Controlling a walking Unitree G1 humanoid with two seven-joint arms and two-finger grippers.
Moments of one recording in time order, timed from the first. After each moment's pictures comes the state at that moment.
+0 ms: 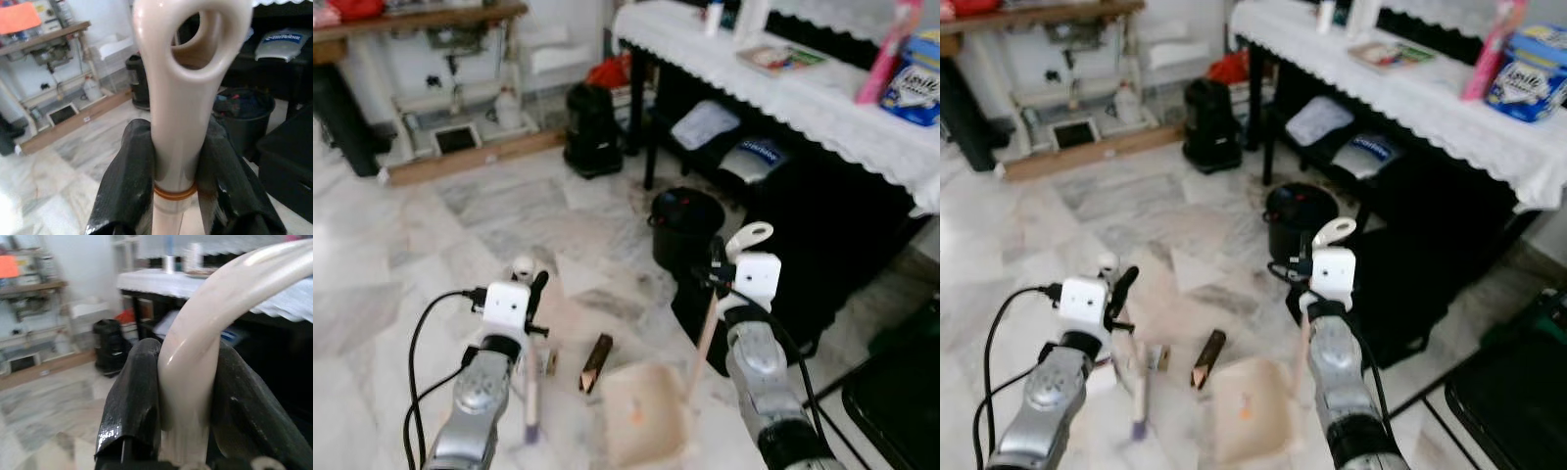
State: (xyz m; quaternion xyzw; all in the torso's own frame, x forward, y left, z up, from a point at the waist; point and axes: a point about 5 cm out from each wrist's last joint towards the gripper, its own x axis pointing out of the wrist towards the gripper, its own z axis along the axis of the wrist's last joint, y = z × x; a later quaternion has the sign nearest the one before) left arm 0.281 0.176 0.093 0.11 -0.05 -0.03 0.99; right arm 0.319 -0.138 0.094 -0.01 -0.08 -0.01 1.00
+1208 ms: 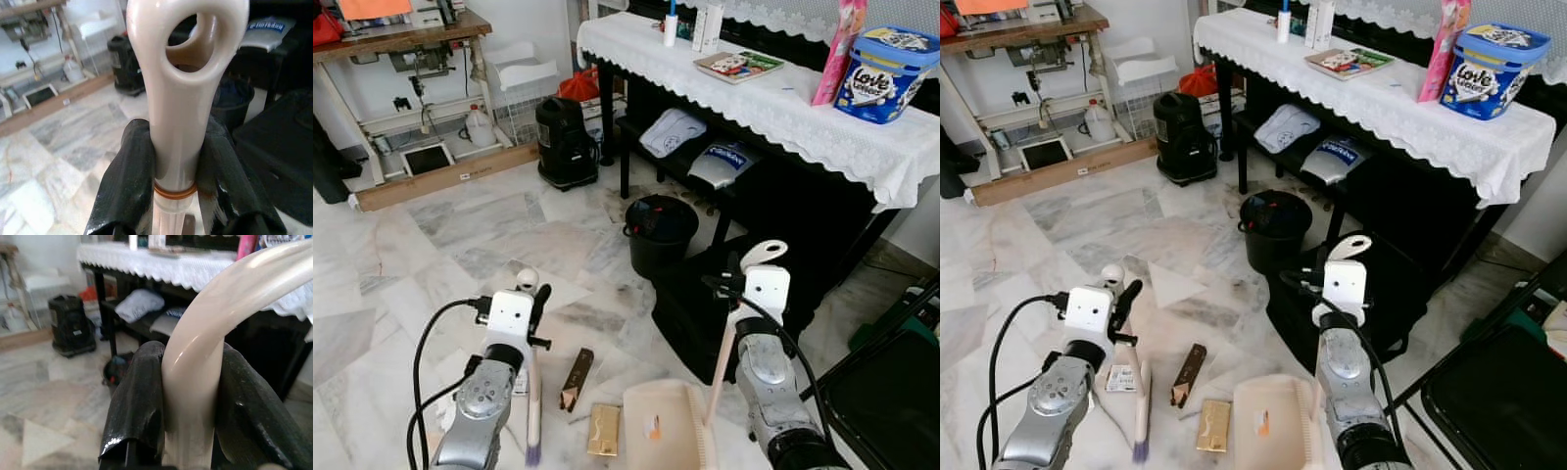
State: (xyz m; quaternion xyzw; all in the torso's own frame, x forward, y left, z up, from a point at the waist) left arm 0.276 0.172 0.074 0.09 0.01 -0.04 0.99; right arm 0.308 -0.164 0.065 -0.06 -0.02 -0.07 1.00
